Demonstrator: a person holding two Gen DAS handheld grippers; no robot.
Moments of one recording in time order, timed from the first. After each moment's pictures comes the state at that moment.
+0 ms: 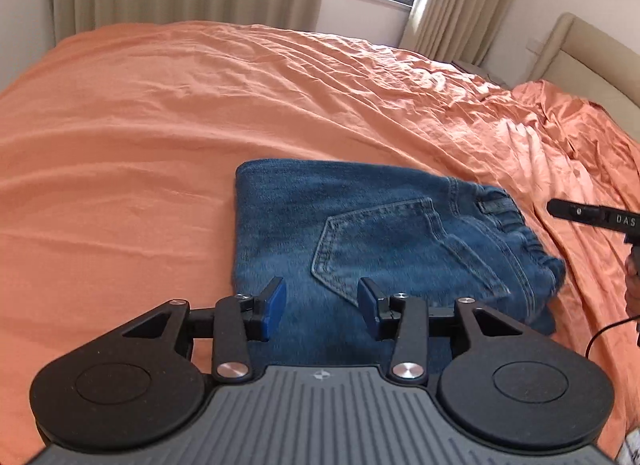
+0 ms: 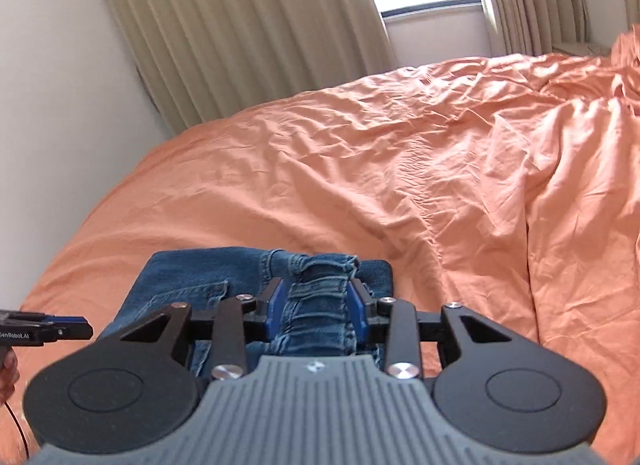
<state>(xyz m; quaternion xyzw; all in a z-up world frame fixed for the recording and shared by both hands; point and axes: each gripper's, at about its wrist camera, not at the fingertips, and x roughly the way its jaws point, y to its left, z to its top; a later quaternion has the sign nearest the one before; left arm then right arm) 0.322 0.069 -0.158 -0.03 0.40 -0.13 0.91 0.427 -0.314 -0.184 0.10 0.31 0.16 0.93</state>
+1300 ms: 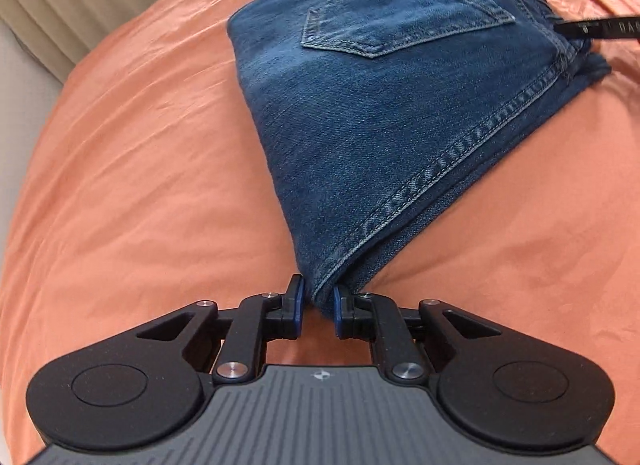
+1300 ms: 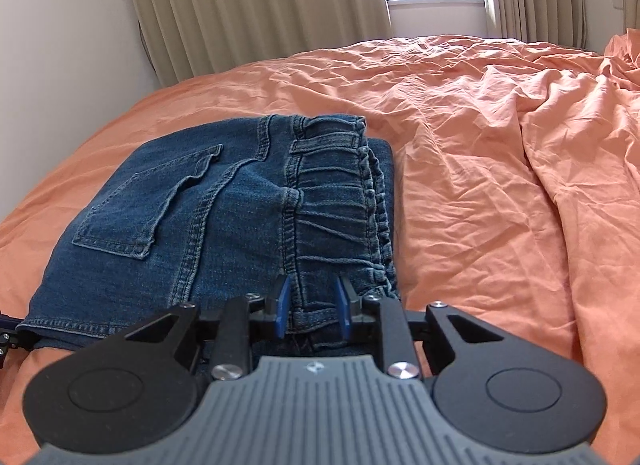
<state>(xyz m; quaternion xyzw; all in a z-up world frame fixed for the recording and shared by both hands) 0.251 0.034 -0.227 0.21 0.49 -0.05 0.84 0.382 -0.294 -0.276 0.06 0.33 0.13 0.93</state>
